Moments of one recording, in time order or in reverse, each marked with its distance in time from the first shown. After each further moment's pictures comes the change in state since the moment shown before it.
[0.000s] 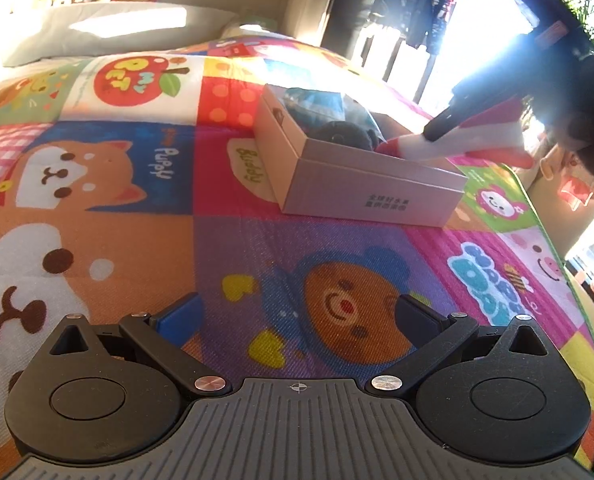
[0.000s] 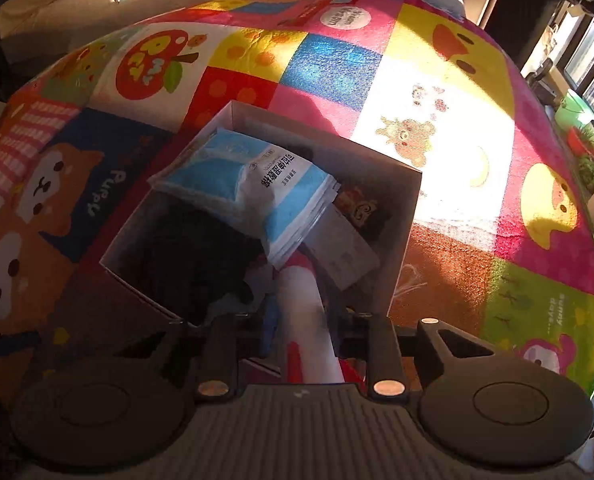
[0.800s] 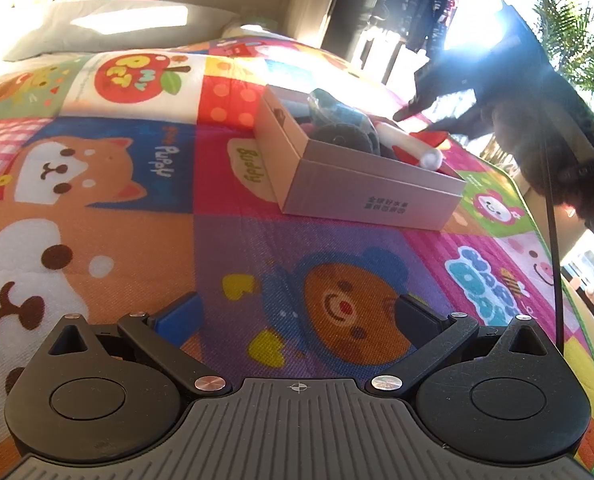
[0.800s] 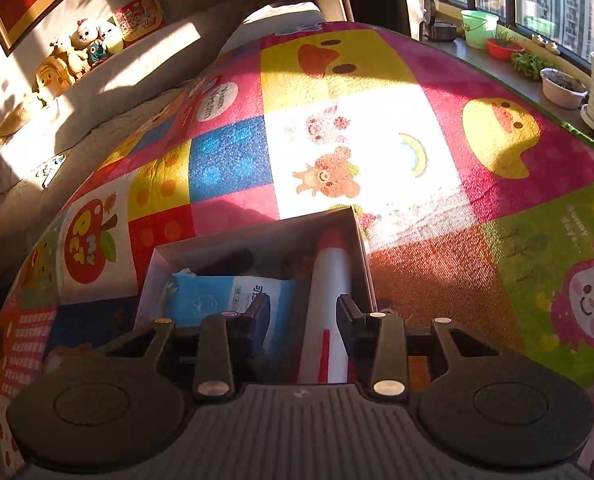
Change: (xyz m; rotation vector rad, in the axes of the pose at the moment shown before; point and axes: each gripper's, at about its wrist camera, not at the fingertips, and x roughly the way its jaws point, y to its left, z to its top) left arm 0.000 0.003 0.000 -0.018 -0.004 -0.015; right arm 0.027 -0.055 0.005 0.560 -0.197 0.055
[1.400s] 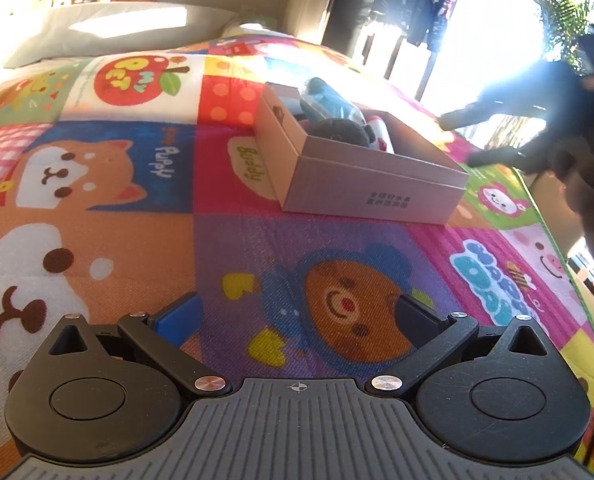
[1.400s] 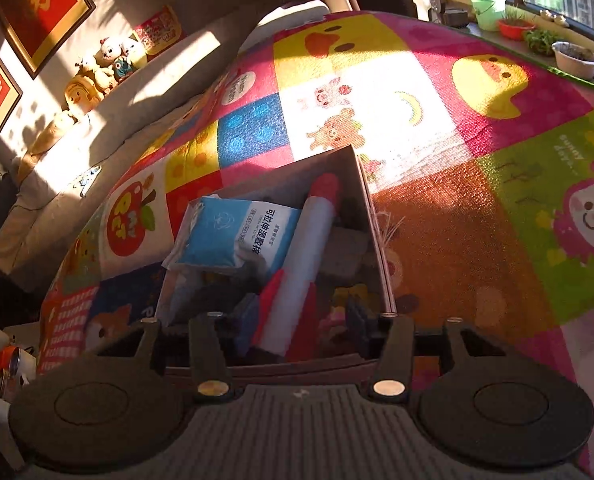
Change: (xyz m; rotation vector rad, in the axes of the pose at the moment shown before) left arm 0.001 -0.006 -0.001 0.030 0.010 0.030; right arm -0.050 -0.024 -0.068 0.052 -0.055 0.132
